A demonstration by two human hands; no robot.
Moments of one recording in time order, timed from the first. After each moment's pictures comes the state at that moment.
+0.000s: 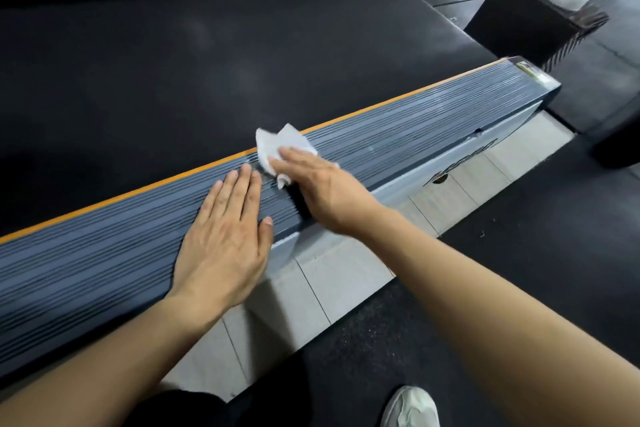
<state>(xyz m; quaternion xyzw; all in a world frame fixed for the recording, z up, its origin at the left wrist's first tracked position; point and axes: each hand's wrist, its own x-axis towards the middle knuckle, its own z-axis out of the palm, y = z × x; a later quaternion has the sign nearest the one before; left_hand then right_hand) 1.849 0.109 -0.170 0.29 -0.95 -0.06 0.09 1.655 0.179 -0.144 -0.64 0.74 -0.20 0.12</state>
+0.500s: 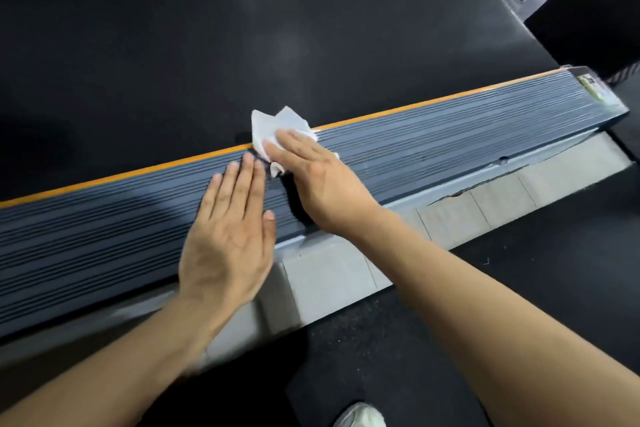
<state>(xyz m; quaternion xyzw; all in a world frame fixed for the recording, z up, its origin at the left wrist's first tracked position) 1.784 0.139 -0.166 0.36 -0.92 -0.06 0.11 1.597 0.160 -0.149 -0.69 0.68 -0.20 0.13</state>
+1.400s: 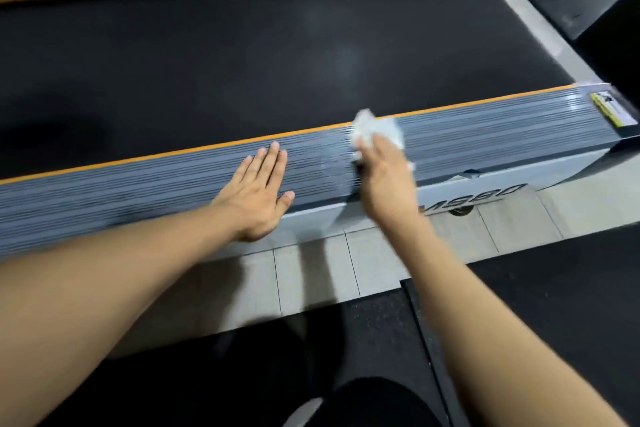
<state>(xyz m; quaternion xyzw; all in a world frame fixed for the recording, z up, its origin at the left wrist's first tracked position) 1.690 0.149 -0.129 0.38 -0.90 -0.09 -0.20 1.462 0.232 -0.166 -0.56 0.80 -0.24 0.04</state>
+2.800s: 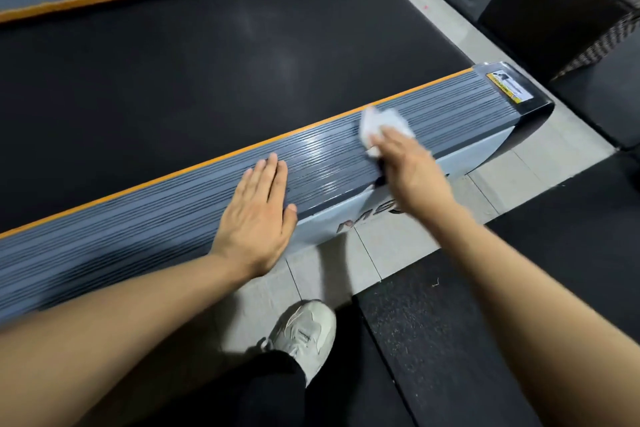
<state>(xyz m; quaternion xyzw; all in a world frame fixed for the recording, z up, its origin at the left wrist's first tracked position) 1.549 0.190 -0.153 0.30 -0.95 -0.08 0.02 1.291 0.301 -0.152 -0.55 0.80 -0.23 0.04</state>
